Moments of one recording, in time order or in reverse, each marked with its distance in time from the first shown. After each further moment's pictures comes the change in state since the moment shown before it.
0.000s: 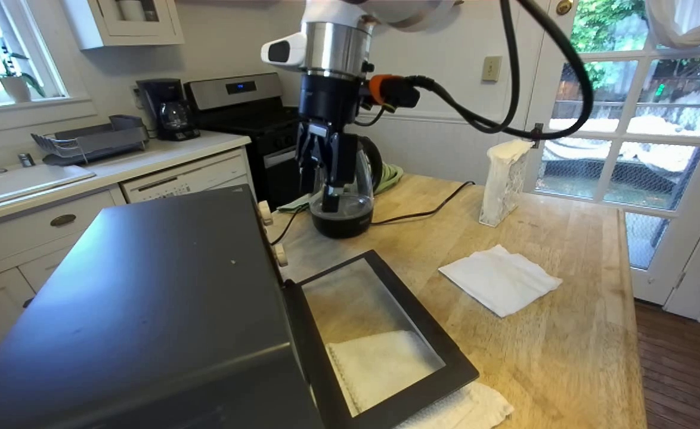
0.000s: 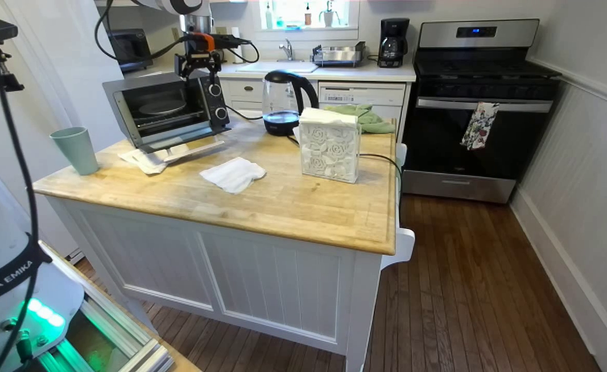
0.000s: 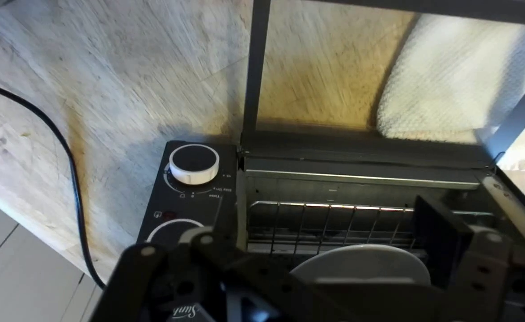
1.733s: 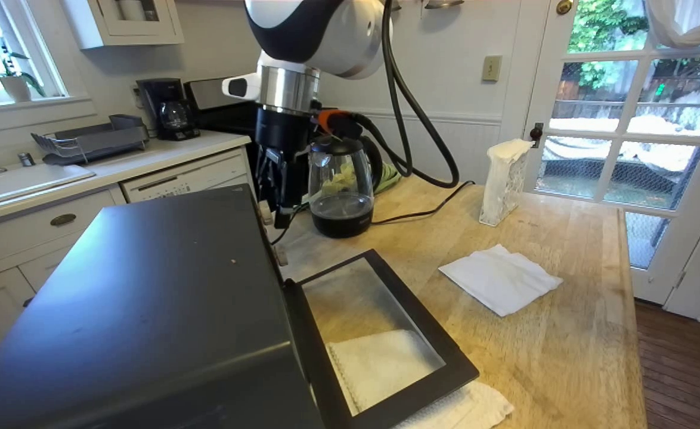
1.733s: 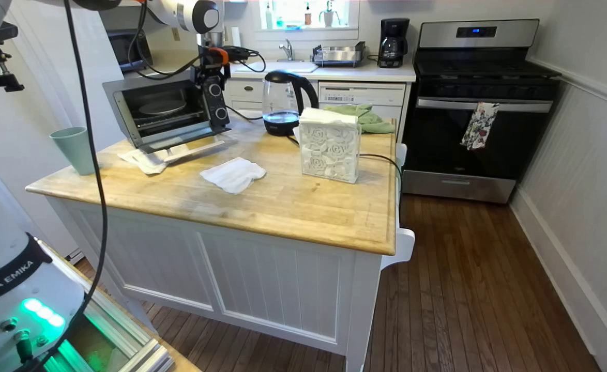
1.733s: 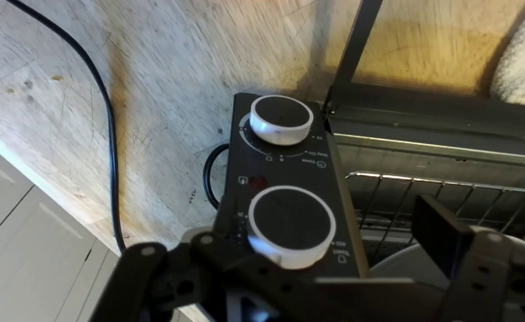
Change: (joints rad) arm 0.017 0.326 0.040 0.408 -0.063 -0.045 0.006
